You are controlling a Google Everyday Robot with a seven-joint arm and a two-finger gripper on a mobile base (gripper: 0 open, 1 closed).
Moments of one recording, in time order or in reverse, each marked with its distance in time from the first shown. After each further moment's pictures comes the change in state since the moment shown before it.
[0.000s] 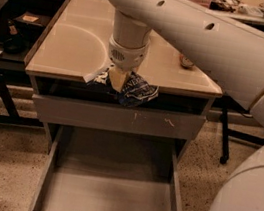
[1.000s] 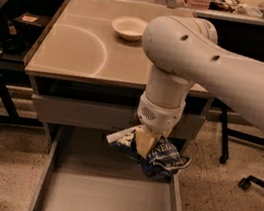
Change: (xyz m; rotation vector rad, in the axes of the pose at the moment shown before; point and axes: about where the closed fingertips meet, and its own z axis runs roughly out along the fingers) arm 0.153 0.104 0.029 -0.238 0.185 0.203
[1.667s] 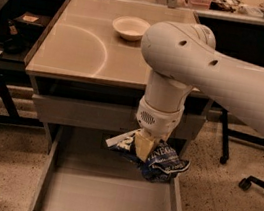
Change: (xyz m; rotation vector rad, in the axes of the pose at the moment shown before) arm 0.007 0.002 0.008 -0.011 0.013 0.006
